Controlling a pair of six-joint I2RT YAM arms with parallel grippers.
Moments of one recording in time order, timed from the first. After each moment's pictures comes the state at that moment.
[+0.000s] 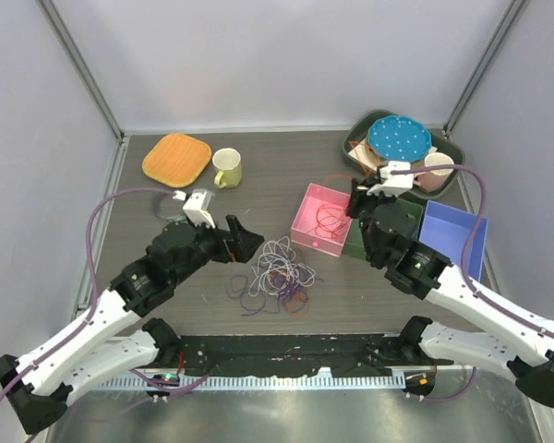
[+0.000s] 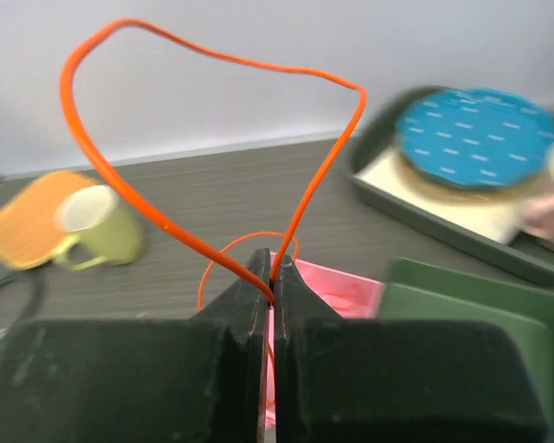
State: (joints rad) left arm -0.79 0.75 0.80 -0.31 -0.09 -0.60; right arm 0.87 0.93 0.86 0.10 0.77 0.20
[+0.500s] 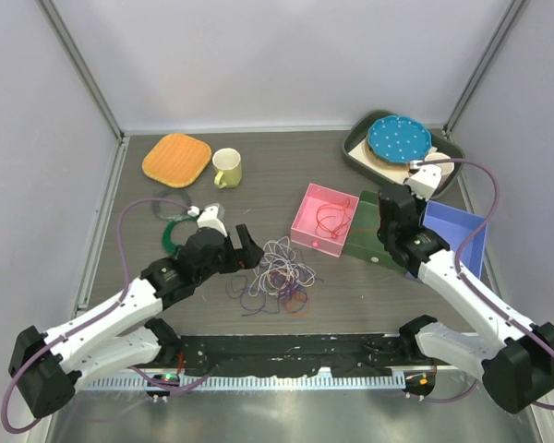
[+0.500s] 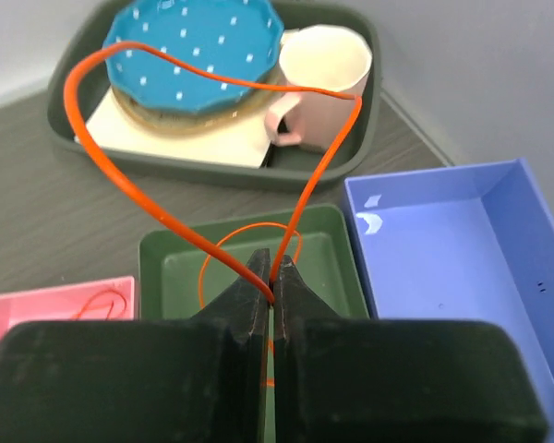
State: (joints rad) left arm -0.79 0.88 0.62 -0.31 -0.22 -0.79; right arm 0.46 0.99 0.78 -0.16 0.97 0.37
